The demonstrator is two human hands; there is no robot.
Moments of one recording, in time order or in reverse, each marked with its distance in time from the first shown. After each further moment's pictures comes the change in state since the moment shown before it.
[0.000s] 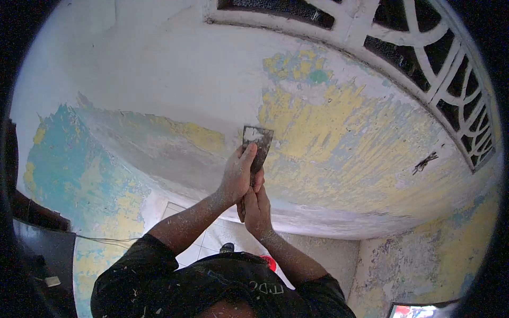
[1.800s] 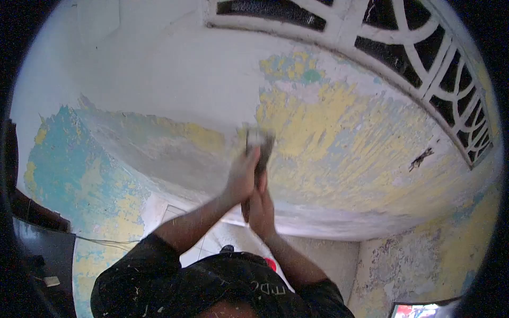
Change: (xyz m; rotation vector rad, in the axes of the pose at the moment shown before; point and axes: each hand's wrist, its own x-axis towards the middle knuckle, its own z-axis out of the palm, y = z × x) left_hand -0.002 -0.013 0.009 0.098 0.034 -0.014; right_hand -0.009 -0.010 -0.009 -0.068 0.025 -0.036
